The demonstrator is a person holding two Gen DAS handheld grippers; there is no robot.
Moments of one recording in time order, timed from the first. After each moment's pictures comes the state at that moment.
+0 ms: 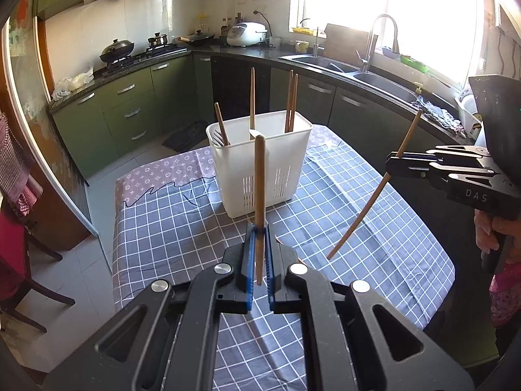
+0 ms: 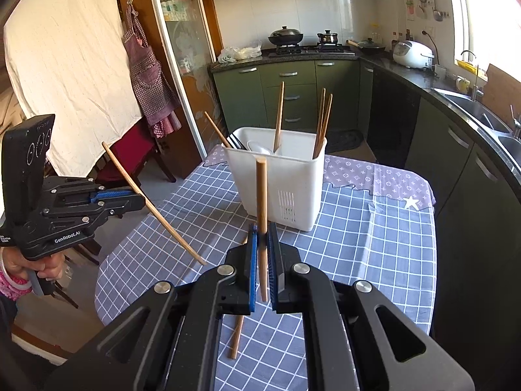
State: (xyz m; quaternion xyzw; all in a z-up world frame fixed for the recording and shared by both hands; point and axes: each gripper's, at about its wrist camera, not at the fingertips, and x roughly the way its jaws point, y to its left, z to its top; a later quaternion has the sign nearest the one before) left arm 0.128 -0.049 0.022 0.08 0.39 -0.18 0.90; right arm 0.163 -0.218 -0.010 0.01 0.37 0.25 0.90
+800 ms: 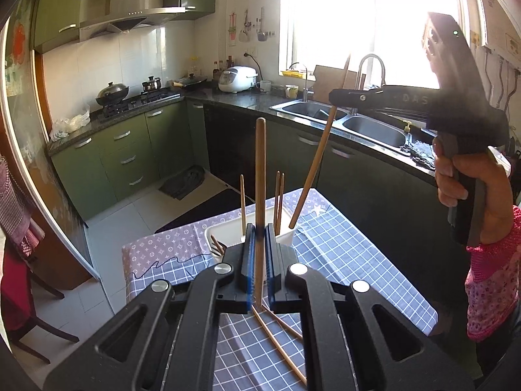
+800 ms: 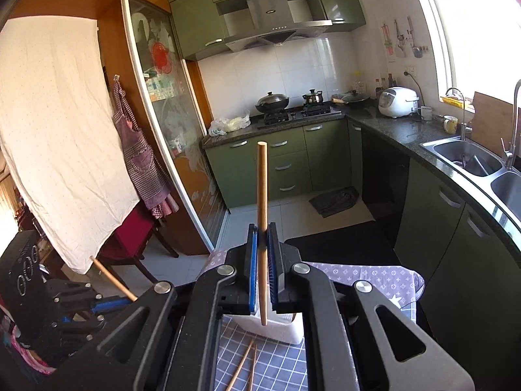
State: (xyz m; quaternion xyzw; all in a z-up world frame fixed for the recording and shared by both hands) left arm 0.157 -0.078 0.124 0.08 0.31 -0.20 0.93; right arm 0.261 -0.250 0.141 0.09 0.26 0.23 0.94
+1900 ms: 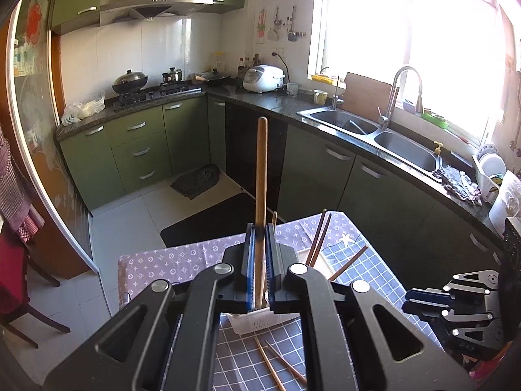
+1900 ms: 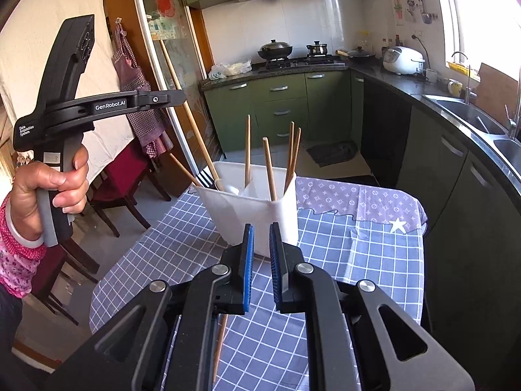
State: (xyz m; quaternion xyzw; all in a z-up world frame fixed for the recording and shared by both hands) left arm 0.258 -0.086 0.100 0.04 0.33 -0.15 0.93; right arm 0.203 -0.255 -0.003 0.03 0.35 0.24 0.90
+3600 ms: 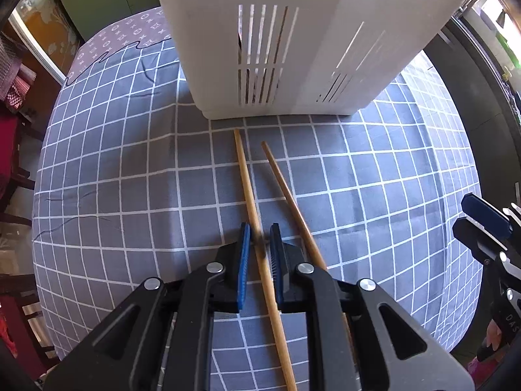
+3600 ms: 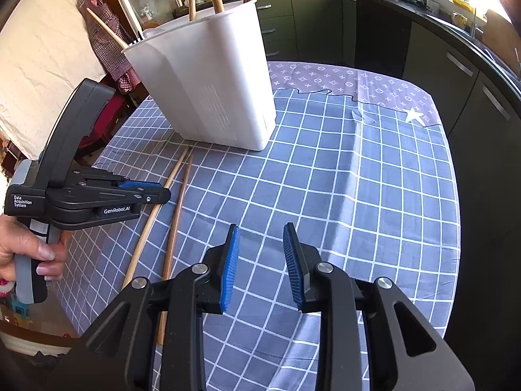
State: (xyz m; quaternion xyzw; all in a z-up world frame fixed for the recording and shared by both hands) left arm 0.243 -0.109 -0.147 0.01 0.64 -0.05 0.77; right arm 0.229 -0.250 -0.141 0.01 0.50 0.21 0.84
